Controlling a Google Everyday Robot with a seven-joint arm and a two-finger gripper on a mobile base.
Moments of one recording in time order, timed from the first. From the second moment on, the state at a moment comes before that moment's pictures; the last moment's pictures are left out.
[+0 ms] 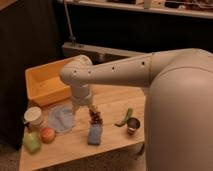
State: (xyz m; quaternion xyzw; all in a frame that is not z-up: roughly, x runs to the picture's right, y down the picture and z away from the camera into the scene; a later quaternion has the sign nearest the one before) arm -0.106 0.102 0.703 -0.26 0.23 0.64 0.68
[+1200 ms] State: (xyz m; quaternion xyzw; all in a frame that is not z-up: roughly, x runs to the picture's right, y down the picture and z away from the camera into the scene) arm -0.188 0.117 0.646 -0.29 0.16 0.55 0.77
